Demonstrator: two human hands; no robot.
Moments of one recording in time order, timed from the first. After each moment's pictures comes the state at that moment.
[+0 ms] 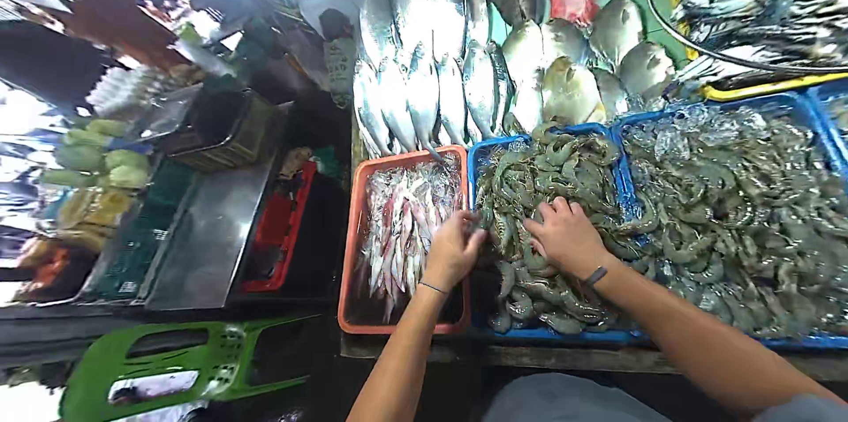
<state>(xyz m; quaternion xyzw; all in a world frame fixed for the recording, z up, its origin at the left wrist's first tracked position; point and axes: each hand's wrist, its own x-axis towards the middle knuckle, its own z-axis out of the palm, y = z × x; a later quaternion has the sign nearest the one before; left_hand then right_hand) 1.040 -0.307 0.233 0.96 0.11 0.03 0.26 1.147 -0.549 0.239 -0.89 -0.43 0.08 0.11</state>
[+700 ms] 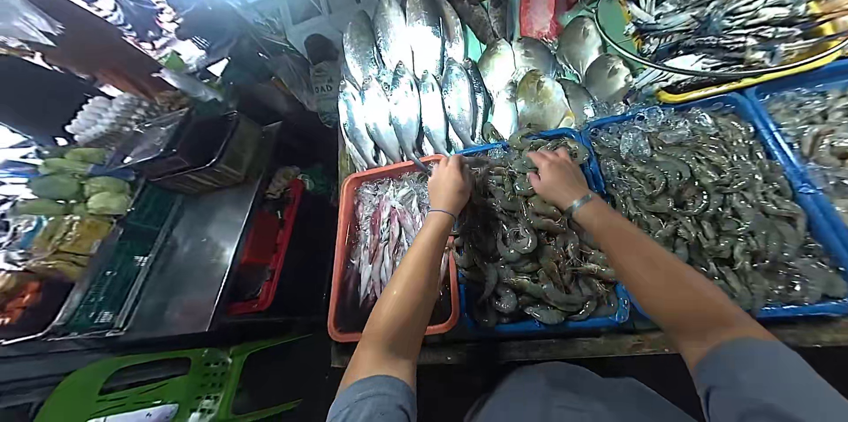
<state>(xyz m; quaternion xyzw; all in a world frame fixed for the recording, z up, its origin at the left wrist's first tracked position) 1.177 -0.311 0.259 0.98 0.12 0.08 0.12 1.246 -0.553 0.243 -0.93 -0.27 0.06 0.26</state>
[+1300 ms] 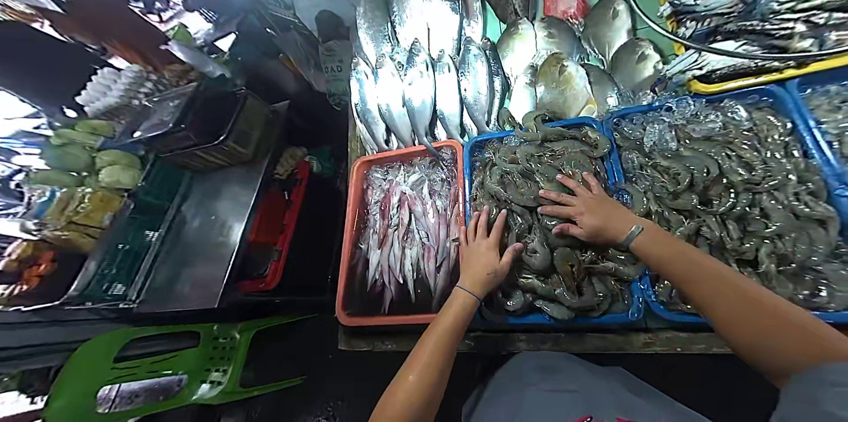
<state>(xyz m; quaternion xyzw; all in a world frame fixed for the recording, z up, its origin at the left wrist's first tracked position) 1.029 -0.372 0.180 0.99 0.08 0.01 0.13 1.203 -0.613 0.194 -0.84 -0.52 0.07 0.11</state>
